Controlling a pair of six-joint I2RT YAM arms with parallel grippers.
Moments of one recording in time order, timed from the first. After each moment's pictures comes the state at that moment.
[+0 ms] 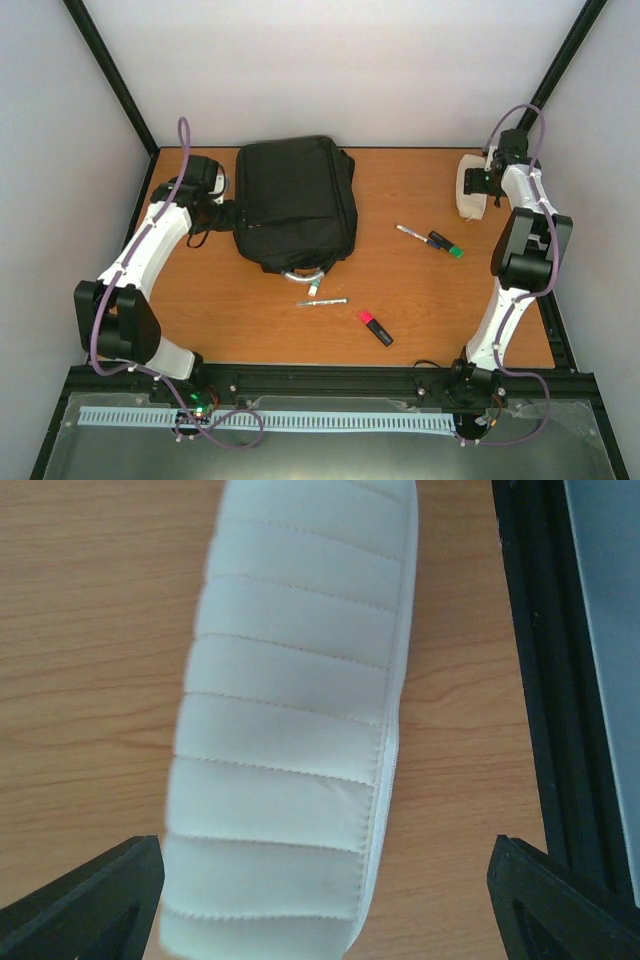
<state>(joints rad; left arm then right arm) -0.15 1.48 1.30 -0.92 0.04 -0.25 -0.23 2.07 1.75 -0.68 -0.04 -0.15</state>
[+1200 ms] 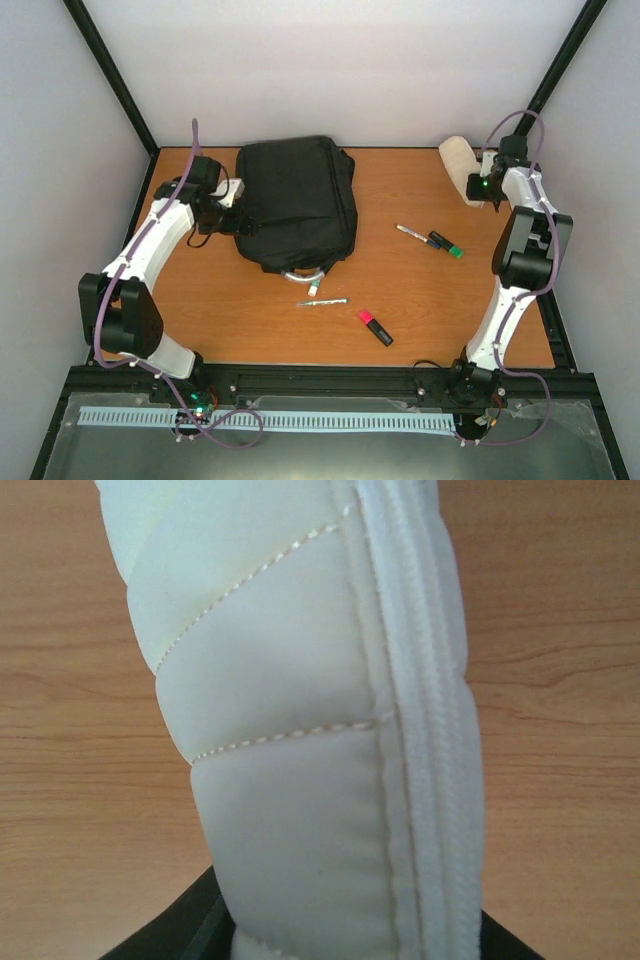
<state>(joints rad) -0.15 1.52 1.31 -0.94 0.17 -0.11 -0.25 2.14 1.75 -0.69 -0.17 -0.20</state>
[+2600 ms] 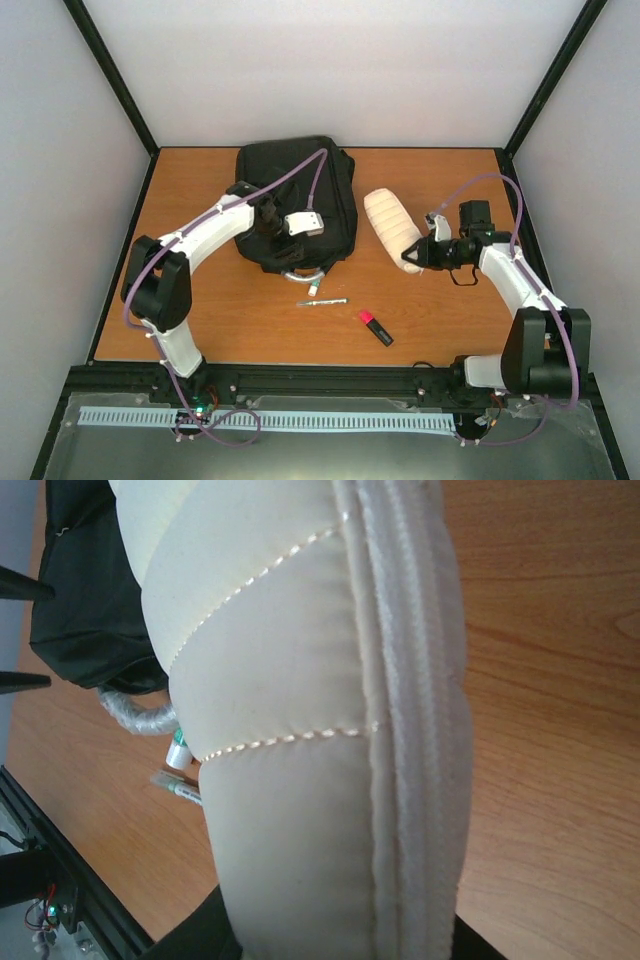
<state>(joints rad) -0.50 1.76 1.43 -0.95 0.31 0.70 0.00 1.34 0.88 -0.67 -0.72 0.06</state>
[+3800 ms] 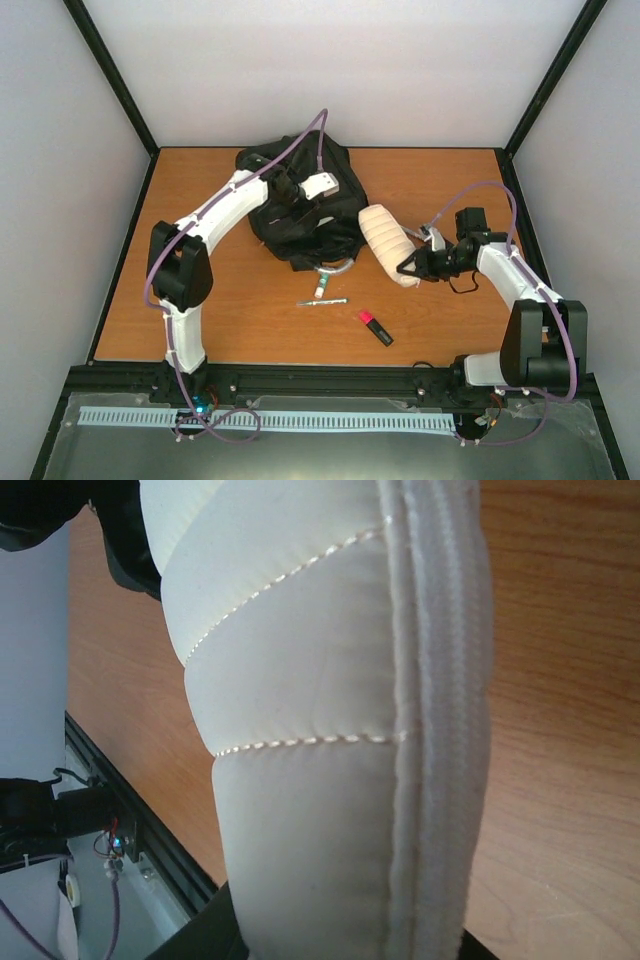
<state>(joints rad) -0.51 1.95 1.78 -0.94 0.30 0.48 0.00 1.37 0.84 -0.78 -0.83 0.01</state>
